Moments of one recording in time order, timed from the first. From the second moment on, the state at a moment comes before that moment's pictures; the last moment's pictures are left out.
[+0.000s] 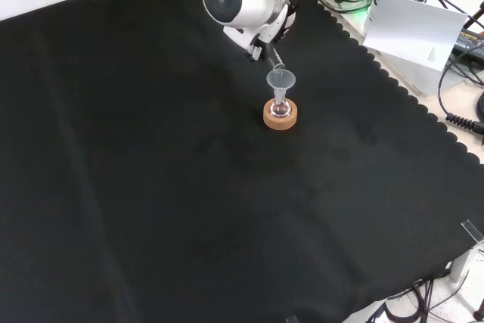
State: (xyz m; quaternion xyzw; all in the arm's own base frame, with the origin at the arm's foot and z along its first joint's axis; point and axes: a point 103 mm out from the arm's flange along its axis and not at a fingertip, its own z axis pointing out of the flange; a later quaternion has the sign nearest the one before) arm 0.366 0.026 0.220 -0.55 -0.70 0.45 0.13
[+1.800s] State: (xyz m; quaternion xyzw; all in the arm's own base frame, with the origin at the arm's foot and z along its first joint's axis) arm 0.358 -0.008 0.223 -0.55 -0.74 0.33 0.18
